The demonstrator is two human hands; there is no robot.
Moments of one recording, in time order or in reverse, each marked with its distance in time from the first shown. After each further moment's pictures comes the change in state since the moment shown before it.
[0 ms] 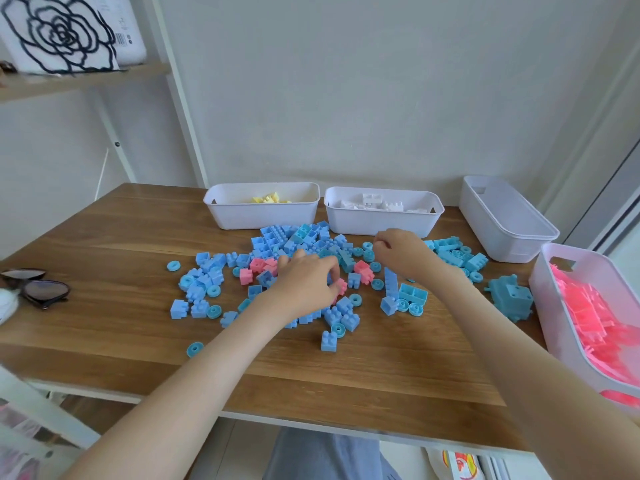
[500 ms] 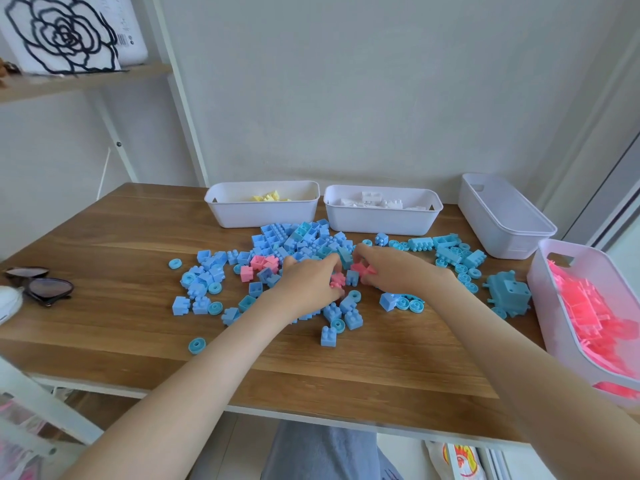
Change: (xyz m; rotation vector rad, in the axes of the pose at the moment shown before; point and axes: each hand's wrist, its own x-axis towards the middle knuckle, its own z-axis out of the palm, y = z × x) left_hand -0.002 0.005 0.001 -0.022 -0.087 0.028; right_hand -0.018 -0.013 0.006 -0.282 -0.325 -0.135
